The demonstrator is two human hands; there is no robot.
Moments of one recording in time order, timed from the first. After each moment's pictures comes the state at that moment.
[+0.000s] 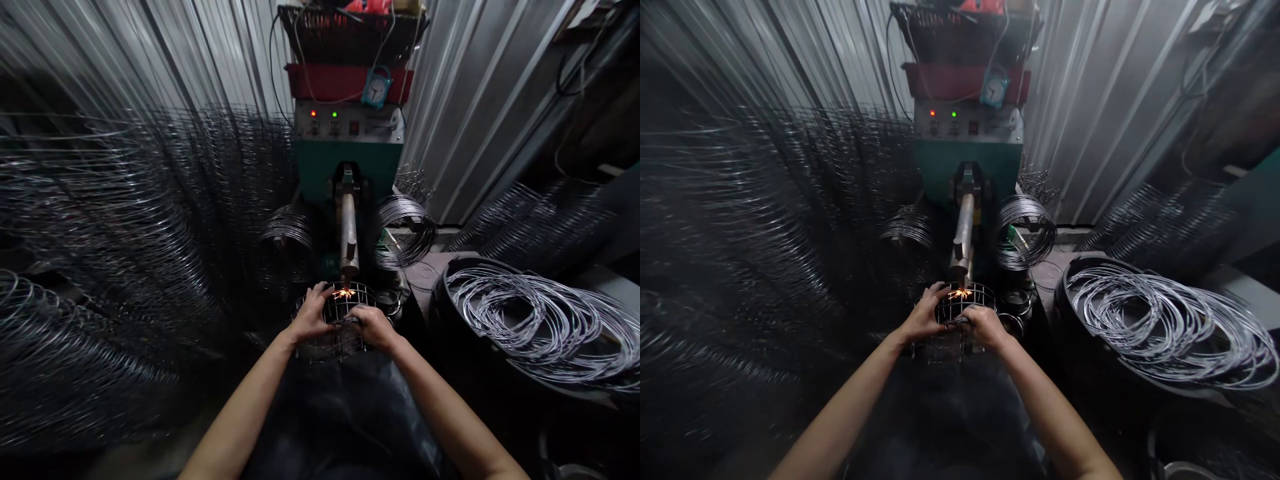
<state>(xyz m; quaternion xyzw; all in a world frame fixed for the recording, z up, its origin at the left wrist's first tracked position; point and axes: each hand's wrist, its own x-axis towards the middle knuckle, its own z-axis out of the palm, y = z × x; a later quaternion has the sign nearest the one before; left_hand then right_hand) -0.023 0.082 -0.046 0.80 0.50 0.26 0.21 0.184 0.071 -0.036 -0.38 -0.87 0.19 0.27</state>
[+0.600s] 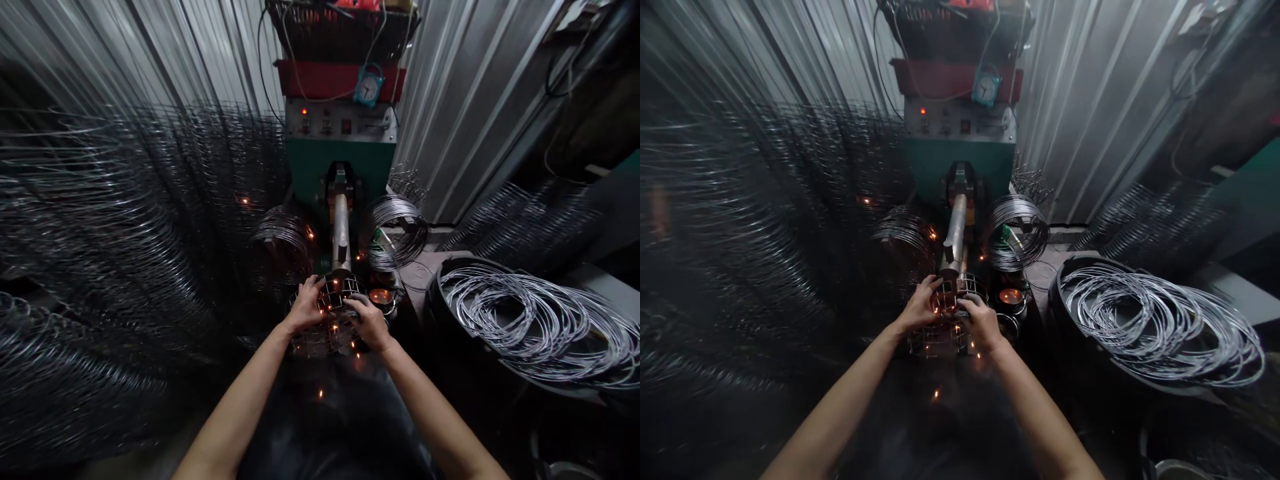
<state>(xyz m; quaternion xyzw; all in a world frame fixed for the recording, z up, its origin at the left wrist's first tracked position) -0.020 0.113 -0.051 0.78 0.53 0.27 0.17 0.187 0.084 -0.061 -0.47 -0.79 0.15 0.38</state>
